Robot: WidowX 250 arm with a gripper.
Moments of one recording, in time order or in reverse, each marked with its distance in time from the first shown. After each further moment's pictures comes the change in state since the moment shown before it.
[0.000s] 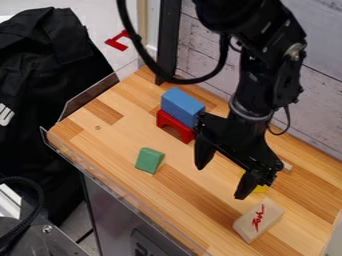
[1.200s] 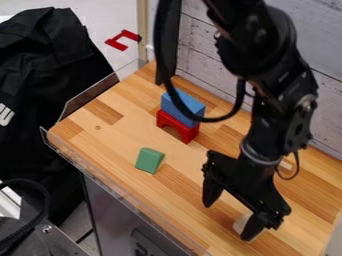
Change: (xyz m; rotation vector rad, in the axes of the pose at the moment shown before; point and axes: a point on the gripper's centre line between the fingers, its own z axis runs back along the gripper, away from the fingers) arm -0.020 -0.035 -0.036 -0.024 0.087 -0.083
